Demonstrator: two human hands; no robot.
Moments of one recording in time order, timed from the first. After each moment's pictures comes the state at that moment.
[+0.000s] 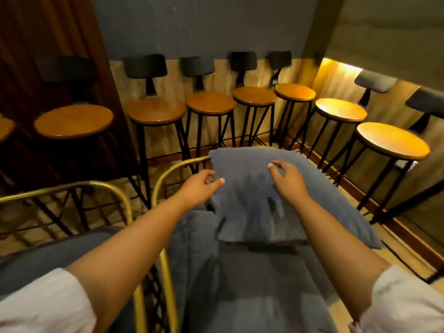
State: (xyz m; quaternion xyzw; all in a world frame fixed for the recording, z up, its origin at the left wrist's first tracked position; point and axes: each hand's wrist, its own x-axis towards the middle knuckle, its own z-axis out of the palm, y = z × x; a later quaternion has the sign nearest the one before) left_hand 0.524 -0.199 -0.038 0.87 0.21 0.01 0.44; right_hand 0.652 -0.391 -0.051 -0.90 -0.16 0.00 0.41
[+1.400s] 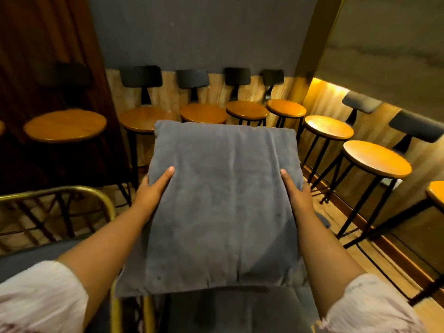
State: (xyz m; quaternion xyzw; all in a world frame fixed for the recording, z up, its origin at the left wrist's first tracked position) left_hand 0.499 -0.165 -0.051 0.64 0.34 0.23 0.65; right_hand 0.659 -0.445 -0.045 -0.75 0.04 0.04 0.66
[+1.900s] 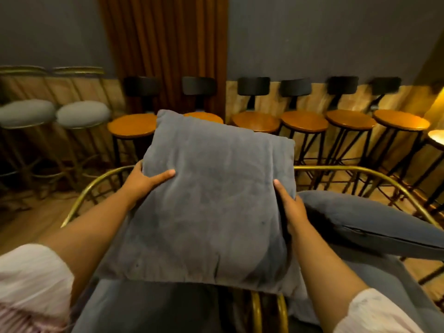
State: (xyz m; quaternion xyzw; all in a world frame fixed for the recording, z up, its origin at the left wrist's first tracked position) left_hand 0.142 0.022 0.004 0.67 0.44 0.28 0.53; right_hand 0.395 -0.211 -0.067 -0.67 -0.06 0.23 0.70
